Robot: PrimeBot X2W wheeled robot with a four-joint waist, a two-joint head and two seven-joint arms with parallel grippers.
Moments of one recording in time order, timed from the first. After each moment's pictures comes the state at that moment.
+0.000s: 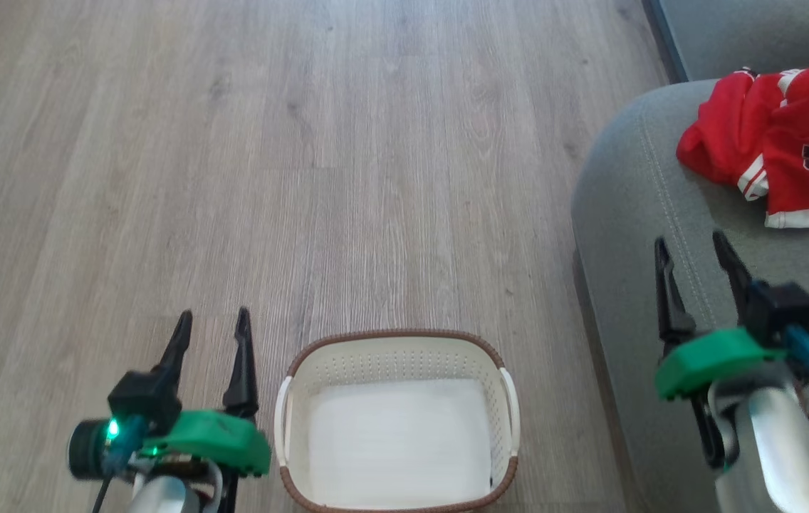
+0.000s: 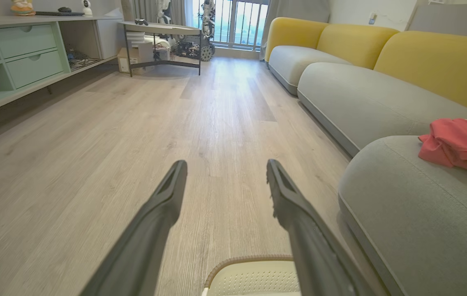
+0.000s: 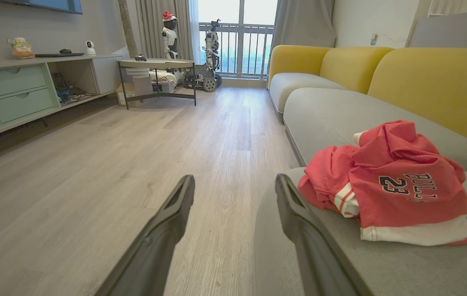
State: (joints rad) left arm -0.07 0.20 -0.37 0.18 -0.39 0.23 -0.25; right arm -0.25 -0.06 -0.09 0.39 0.03 0.13 -0.25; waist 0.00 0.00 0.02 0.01
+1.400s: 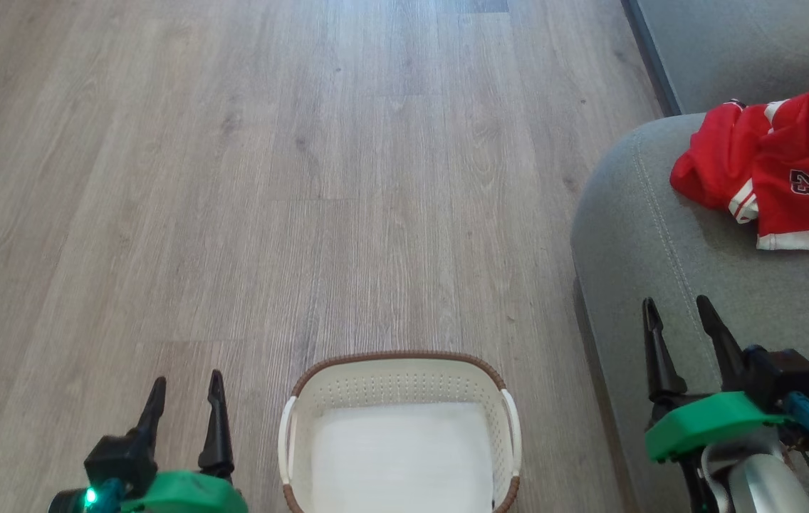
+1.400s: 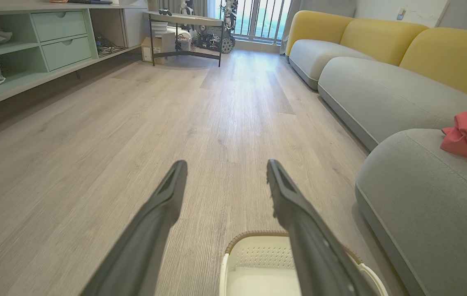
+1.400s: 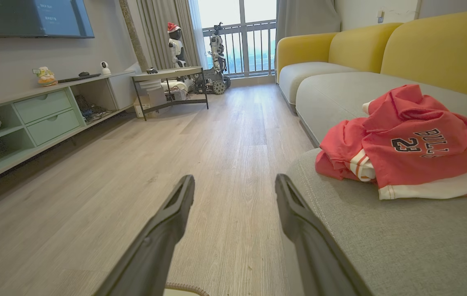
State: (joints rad) left arm 0.11 0.11 -0.18 0.19 -0.28 0.13 -0.25; right arm -0.05 -0.05 -0.03 0.27 0.18 0.13 -0.25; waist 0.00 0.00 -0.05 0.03
